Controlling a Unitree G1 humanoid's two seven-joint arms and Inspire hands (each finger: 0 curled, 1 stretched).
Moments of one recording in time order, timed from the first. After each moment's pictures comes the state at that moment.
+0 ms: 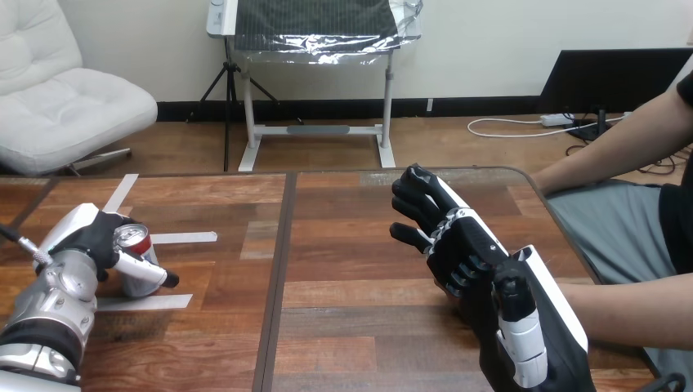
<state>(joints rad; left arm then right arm) -0.75 0.52 -0.22 1.27 0.41 0.04 0.00 0.38 -0.16 0.15 -0.26 0.23 -0.49 0.41</state>
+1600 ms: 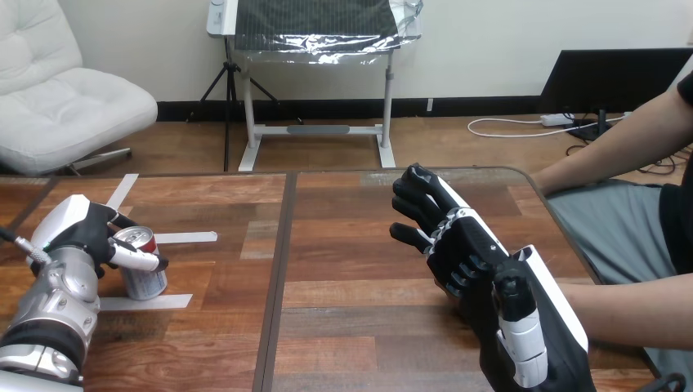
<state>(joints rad) -0.75 0.51 -0.21 1.27 0.40 0.03 0.10 0.38 -0.16 0.15 -0.26 0.23 -0.49 0.41</state>
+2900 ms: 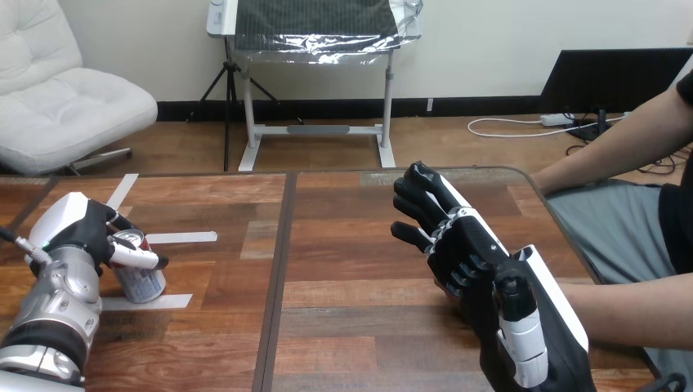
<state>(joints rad) -0.74 0.51 -0.21 1.27 0.40 0.03 0.13 0.38 -0.16 0.15 -0.26 0.23 -0.49 0.41</state>
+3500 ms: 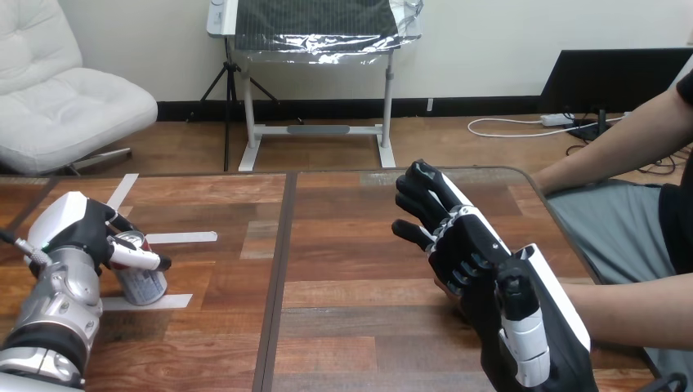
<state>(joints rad) -0.74 0.50 -0.21 1.27 0.40 0.02 0.15 0.38 -0.16 0.15 -0.27 0.24 -0.49 0.41</state>
